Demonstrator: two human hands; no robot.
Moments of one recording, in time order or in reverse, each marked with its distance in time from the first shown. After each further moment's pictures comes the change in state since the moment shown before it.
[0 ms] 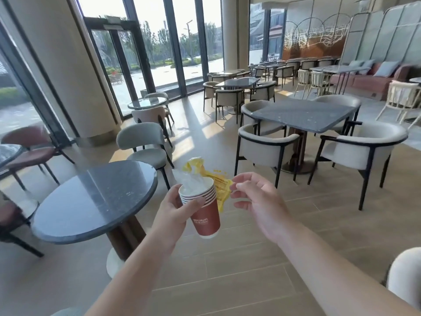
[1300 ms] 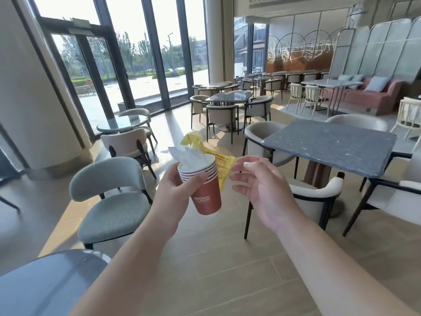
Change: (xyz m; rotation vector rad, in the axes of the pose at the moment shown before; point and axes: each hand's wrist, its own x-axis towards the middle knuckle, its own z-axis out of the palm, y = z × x) left_hand 0.705 -0.051 -0.117 -0.029 -0.051 0.112; right_hand 0.686 0.046 0.087 0.199 0.085 -0.149
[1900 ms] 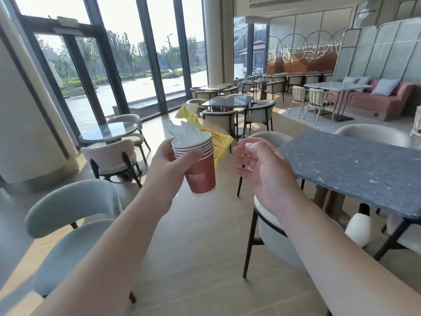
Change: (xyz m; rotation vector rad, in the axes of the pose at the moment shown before) left_hand 0.335 -0.038 0.065 -0.044 0.030 0.081; right_hand 0.325 -0.009 -0.066 -0.012 0.021 -0.081
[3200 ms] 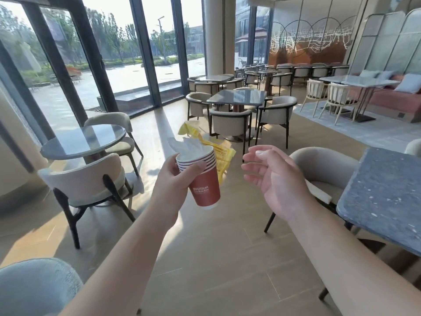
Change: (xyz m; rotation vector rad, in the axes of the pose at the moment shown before) left_hand 0.608 -0.271 -0.195 -0.029 -0.015 -0.121; right_hand 0.603 0.298 0.123 -0.058 0.108 0.070
